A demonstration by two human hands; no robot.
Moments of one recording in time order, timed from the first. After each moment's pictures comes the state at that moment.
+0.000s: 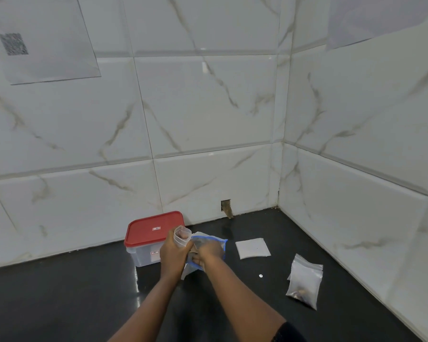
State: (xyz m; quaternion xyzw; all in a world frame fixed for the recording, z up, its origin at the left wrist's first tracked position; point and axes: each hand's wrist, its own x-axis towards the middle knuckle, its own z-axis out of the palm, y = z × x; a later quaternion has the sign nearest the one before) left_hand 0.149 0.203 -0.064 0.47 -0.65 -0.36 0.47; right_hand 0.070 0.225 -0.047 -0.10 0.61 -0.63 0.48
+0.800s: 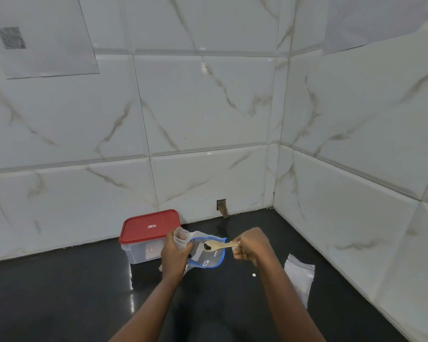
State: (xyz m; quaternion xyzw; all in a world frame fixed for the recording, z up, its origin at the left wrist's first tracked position) left_hand 0.137 0.212 -0.069 0.49 -0.62 -0.40 0.45; right_hand -0.017 0.304 0.001 -0.22 0.75 -0.48 0.39
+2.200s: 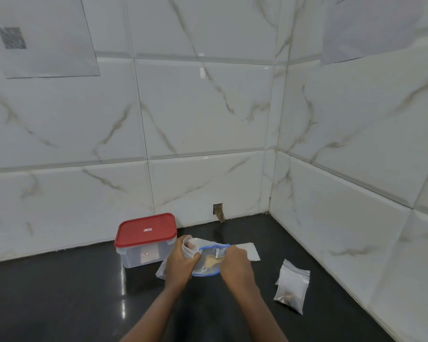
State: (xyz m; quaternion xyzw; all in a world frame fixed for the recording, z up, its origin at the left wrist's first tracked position) left_hand 0.126 0.215 -0.086 0.46 -0.68 -0.39 0.41; right_hand 0.025 0.310 -0.022 -0.42 0.86 -0.24 0.17
